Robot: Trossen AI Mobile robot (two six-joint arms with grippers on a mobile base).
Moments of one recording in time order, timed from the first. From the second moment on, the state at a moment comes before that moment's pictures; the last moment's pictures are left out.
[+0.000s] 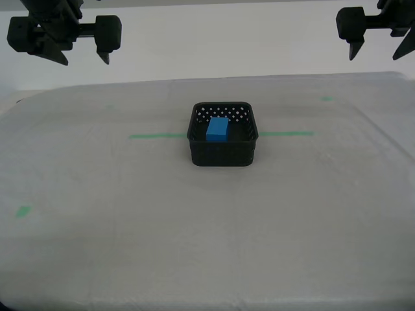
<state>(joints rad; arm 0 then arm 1) 0.07 1.73 1.28 -0.52 0.11 0.15 -0.16 1.61 1.06 -0.26 -0.17 -0.16</state>
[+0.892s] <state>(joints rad) 0.07 1.73 1.28 -0.52 0.11 0.15 -0.16 1.61 1.06 -0.26 -0.17 -0.16</state>
